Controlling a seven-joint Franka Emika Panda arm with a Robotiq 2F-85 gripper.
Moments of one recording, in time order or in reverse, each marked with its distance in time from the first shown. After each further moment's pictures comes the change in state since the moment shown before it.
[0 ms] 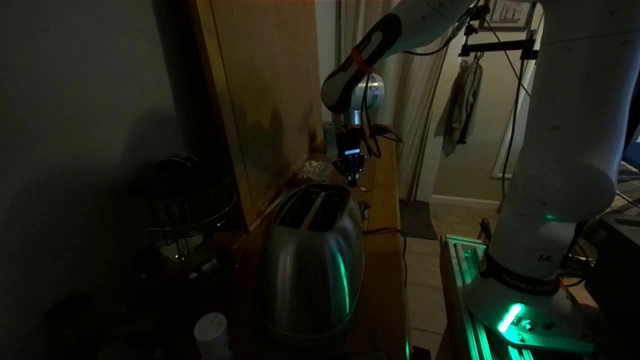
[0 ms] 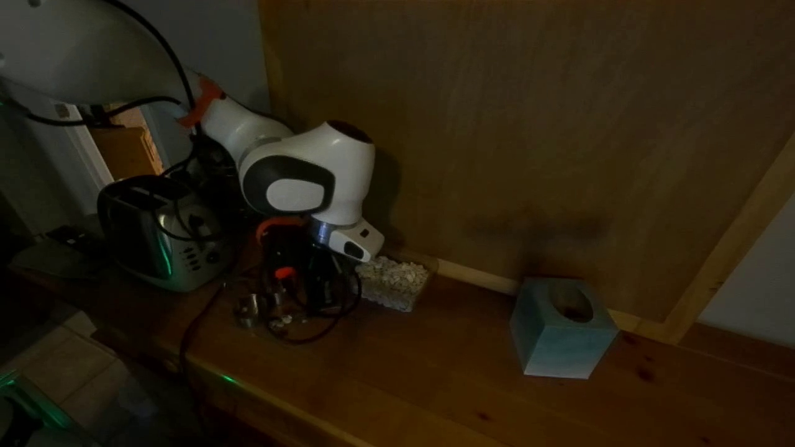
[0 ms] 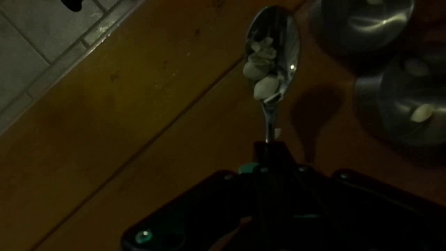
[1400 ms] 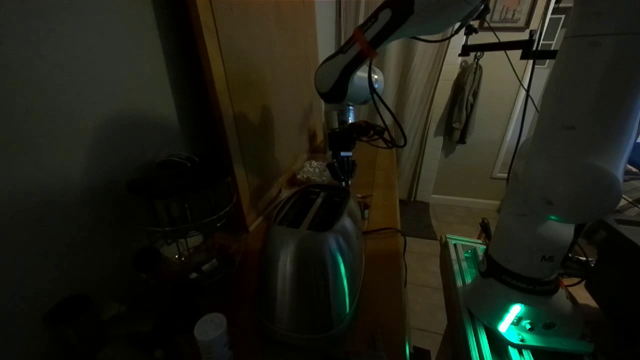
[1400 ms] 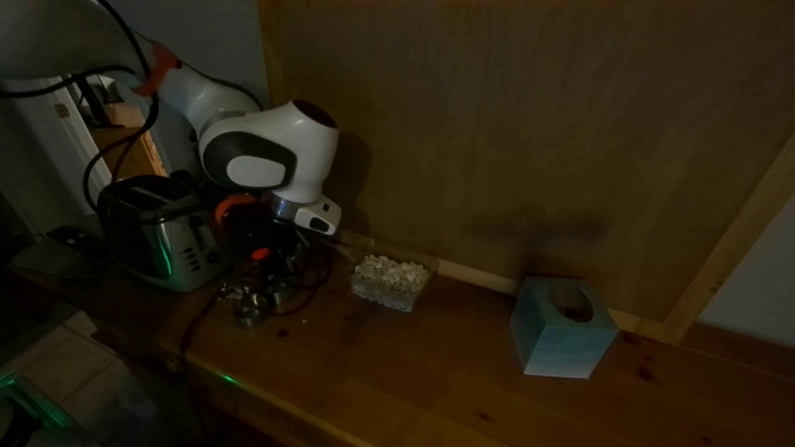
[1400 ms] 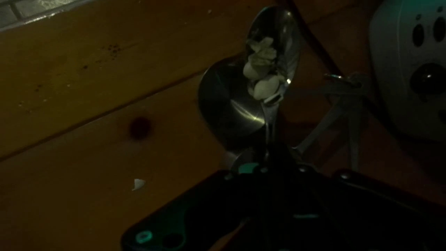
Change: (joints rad) arm 0.065 -0.127 0.064 -0.093 0.145 -0.097 -0.279
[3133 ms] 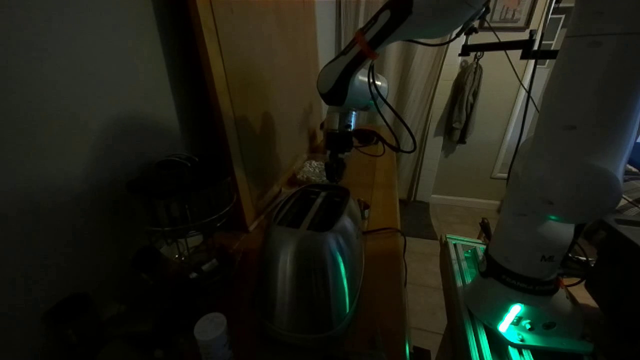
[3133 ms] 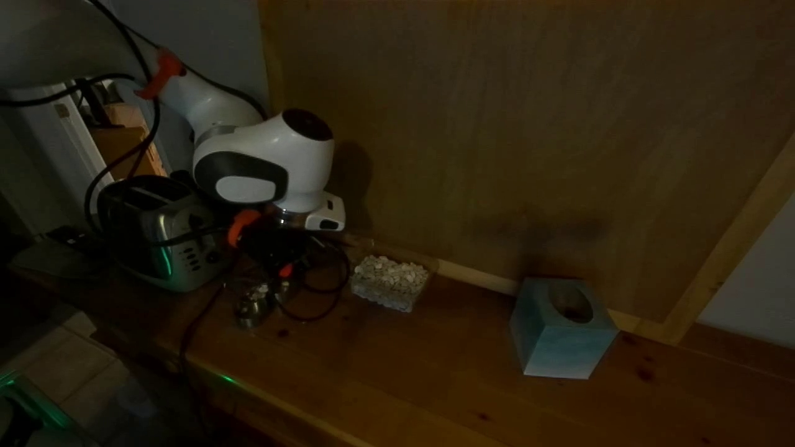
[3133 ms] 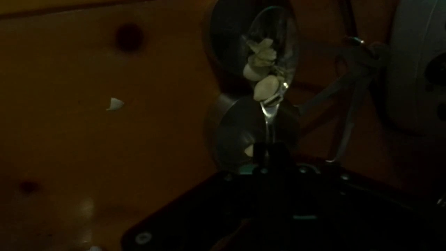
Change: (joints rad) arm -0.001 -0.003 -0.007 -0.051 0.152 0.183 -0.364
